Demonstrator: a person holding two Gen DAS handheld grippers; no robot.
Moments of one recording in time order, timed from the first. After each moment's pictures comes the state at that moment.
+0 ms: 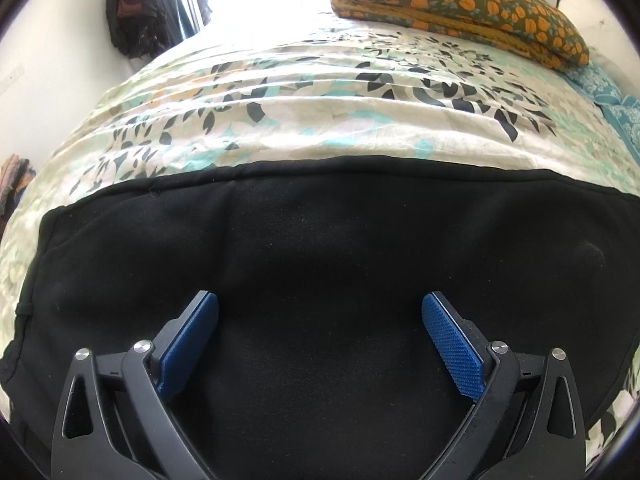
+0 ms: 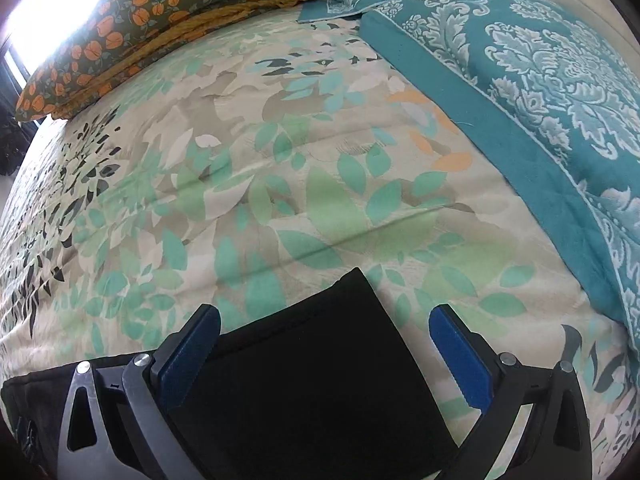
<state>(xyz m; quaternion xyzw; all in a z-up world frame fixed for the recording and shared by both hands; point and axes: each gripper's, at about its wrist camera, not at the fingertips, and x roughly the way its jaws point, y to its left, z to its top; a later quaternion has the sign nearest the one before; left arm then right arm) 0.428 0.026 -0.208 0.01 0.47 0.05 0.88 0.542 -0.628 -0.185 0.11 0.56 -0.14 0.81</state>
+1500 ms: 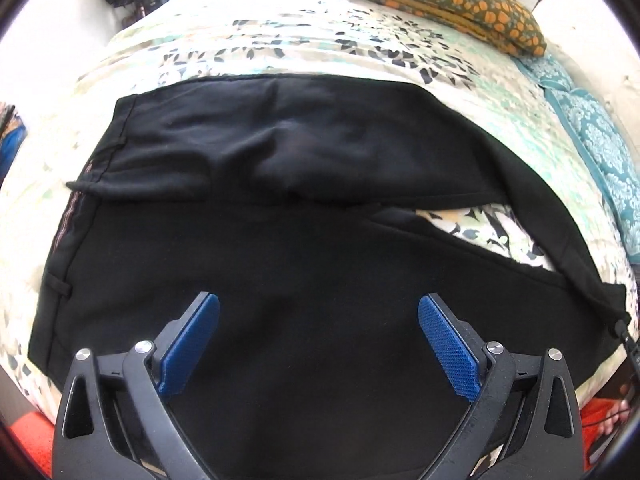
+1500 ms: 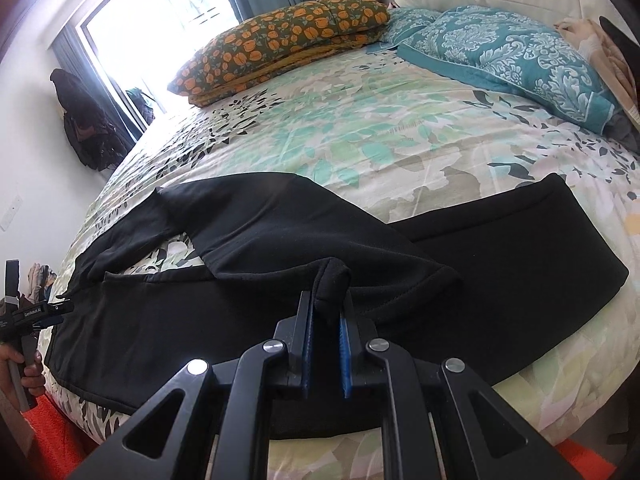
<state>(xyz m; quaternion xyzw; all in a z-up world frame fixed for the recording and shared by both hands) 0.256 0.044 -0.122 -0.05 0.54 -0.01 0.84 0.105 -0.464 -0.115 0.17 0.42 -0.03 0.89</state>
